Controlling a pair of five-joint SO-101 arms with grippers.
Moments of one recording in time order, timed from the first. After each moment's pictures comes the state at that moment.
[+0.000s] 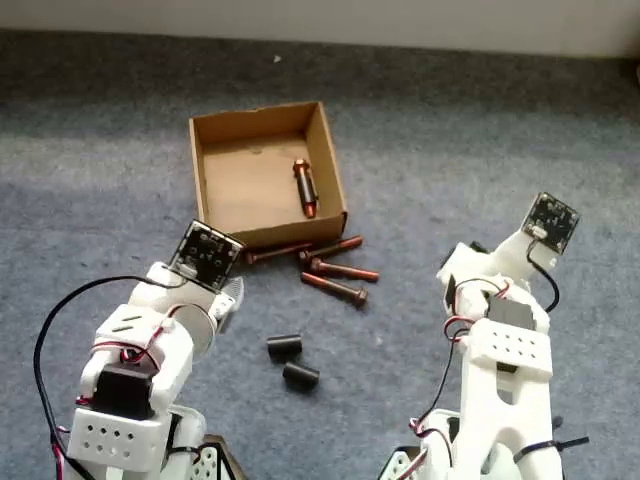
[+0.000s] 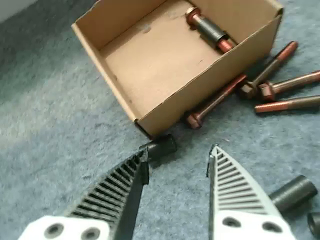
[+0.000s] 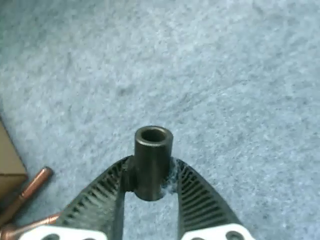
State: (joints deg) left arm 2.7 -82.2 71.4 61.2 -14.6; right arm 7.0 -41.7 64.0 34.9 -18.6
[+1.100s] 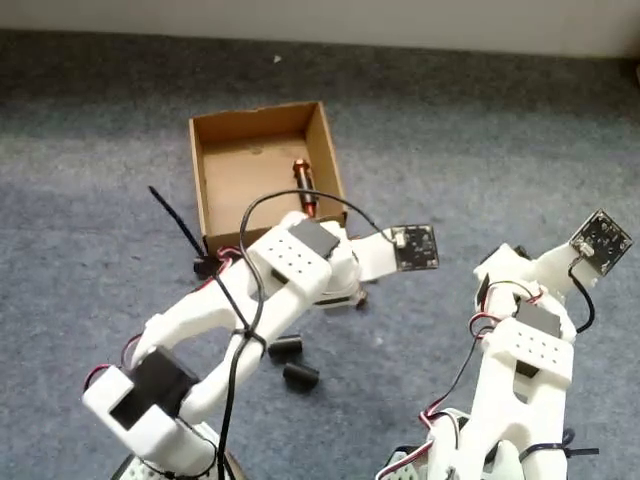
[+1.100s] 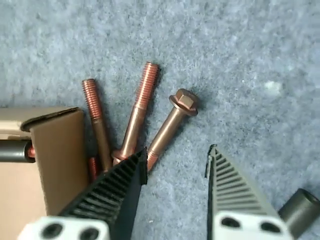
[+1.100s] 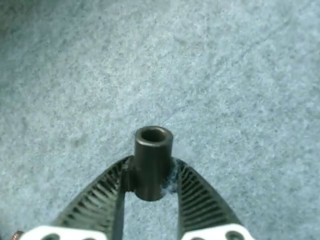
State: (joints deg) left arm 32.8 2.1 22.1 60.1 -38.2; right arm 17.0 -39.6 64.0 30.1 -21.1
